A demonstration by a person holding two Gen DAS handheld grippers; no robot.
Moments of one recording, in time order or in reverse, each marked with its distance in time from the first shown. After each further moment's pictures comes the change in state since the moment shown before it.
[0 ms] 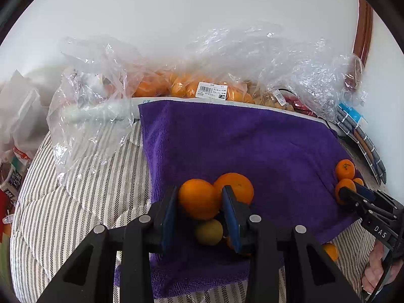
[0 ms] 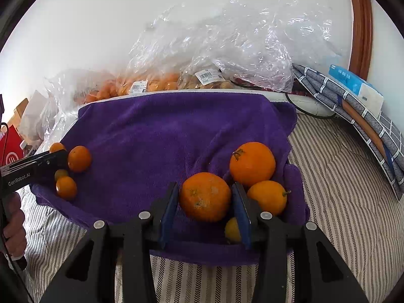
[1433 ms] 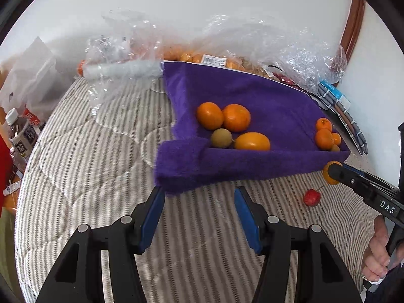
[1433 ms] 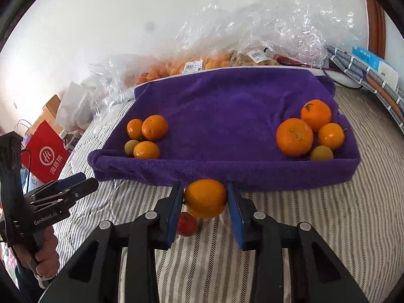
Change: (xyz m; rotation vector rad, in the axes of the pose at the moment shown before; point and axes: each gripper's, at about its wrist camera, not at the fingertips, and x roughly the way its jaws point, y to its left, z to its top) left arm -0.059 0.024 -0.067 -0.005 0.094 -0.083; right arm -0.053 0.062 -0.034 0.041 0.077 0.151
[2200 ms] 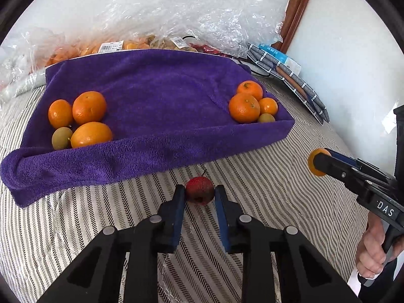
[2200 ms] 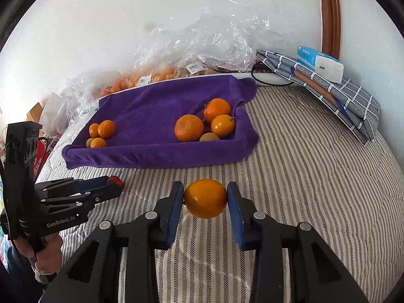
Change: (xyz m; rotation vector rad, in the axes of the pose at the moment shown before) left arm 0.042 -0.125 -0.007 0.141 0.073 -0.195; right arm -0.056 -0.090 -0.030 0.039 -0.038 -0.116
